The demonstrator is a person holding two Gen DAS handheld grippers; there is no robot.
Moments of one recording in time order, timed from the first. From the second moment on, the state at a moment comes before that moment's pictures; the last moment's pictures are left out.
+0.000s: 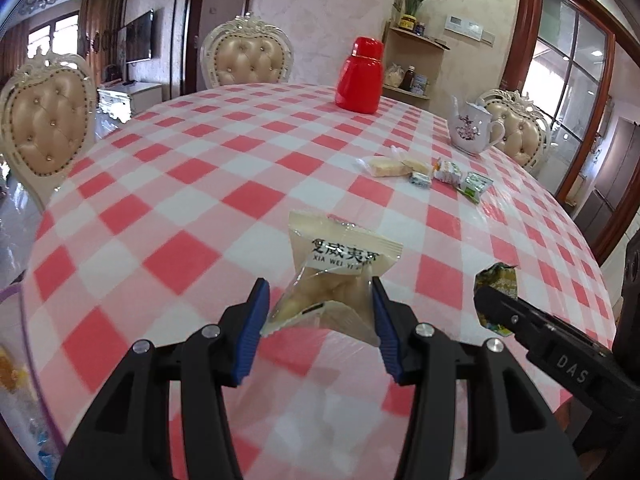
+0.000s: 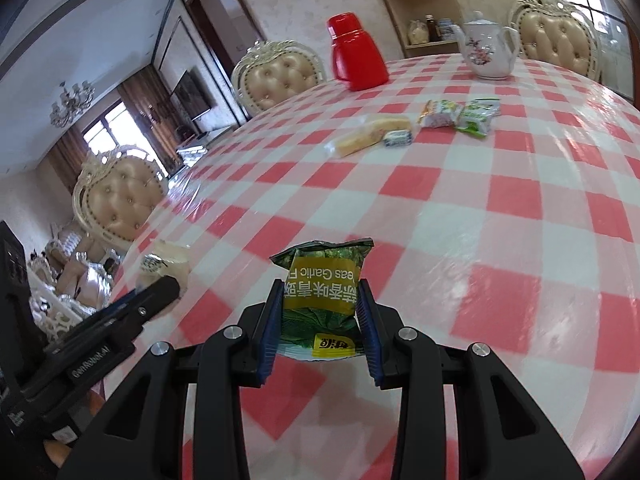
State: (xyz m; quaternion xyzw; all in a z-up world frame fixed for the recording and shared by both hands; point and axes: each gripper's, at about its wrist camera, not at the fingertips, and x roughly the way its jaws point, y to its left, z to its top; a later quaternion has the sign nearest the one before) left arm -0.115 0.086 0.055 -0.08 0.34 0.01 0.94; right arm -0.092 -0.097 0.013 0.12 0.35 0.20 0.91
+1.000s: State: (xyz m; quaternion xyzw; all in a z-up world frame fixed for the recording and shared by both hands) left arm -0.249 0.228 0.062 -0.07 0.32 0.10 0.94; right arm -0.190 0.087 0.027 -0.03 0.35 0.36 0.87
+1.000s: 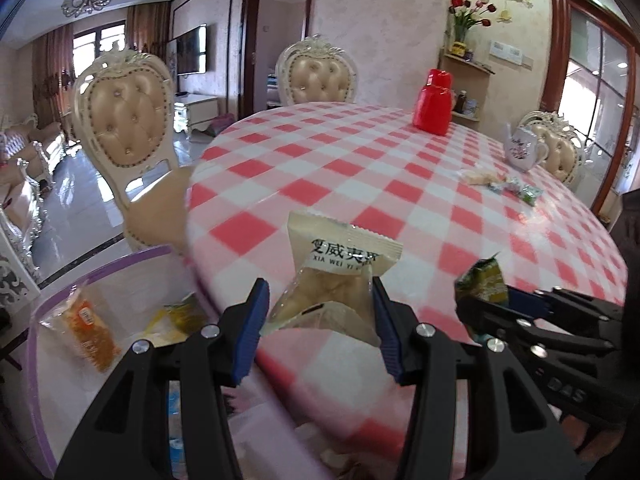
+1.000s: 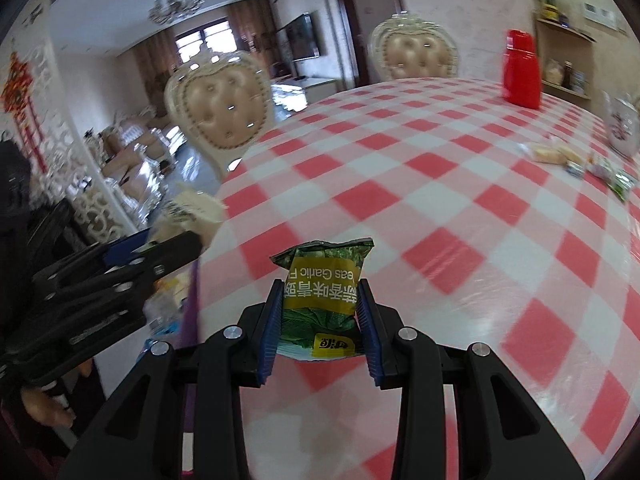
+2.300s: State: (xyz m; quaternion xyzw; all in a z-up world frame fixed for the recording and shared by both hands) left arm -0.246 0.267 0.062 -0.05 0.33 0.22 0.91; right arm -0.182 0.041 0.038 0.03 0.33 0.38 0.86
